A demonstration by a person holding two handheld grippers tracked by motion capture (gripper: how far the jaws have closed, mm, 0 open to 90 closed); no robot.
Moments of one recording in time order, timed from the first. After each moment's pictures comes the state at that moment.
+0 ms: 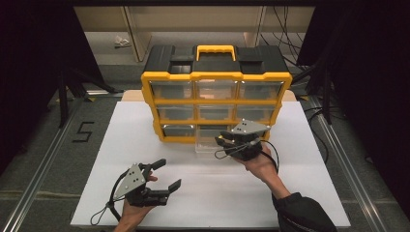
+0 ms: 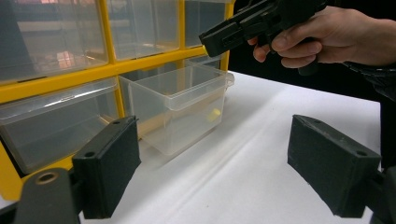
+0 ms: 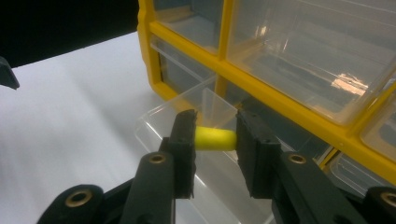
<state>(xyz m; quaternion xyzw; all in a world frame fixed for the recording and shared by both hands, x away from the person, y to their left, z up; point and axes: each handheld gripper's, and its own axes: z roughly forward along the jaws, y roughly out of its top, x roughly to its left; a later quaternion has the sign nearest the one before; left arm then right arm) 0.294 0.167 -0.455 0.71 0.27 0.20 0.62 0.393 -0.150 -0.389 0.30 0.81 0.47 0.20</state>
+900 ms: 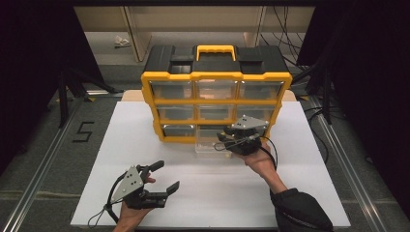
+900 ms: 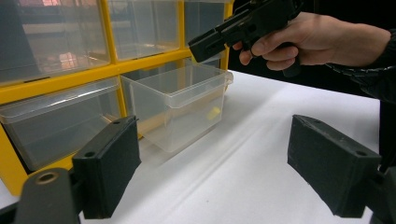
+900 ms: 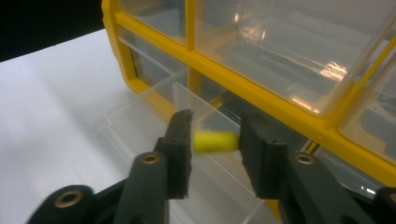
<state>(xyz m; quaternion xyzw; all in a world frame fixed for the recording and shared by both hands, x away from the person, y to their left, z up) 0.288 0.170 -0.454 0.71 0.27 0.20 0.62 0.413 -0.153 -0.399 0.33 0.80 0.45 0.21</state>
